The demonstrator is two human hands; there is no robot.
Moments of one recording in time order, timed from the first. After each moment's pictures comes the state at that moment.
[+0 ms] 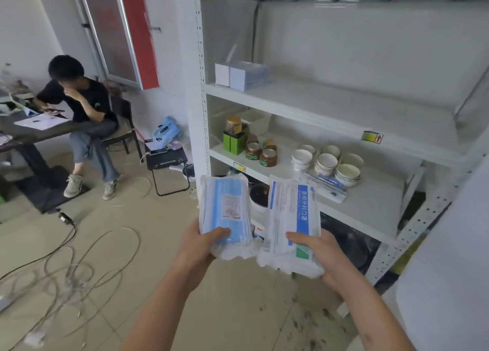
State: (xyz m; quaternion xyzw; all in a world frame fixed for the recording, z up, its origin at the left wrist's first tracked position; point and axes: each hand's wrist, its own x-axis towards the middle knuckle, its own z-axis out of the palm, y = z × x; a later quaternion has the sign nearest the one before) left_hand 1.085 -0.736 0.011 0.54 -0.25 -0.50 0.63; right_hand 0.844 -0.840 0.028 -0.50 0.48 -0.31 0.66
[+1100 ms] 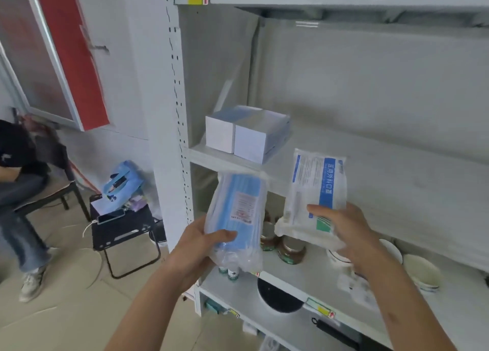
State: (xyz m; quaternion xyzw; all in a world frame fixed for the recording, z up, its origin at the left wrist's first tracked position) left_hand 1.427 -1.227 0.072 0.49 -0.35 -0.58 0.55; right_hand 1.154 -1.331 0.107 -0.49 0.55 -0.44 0.52
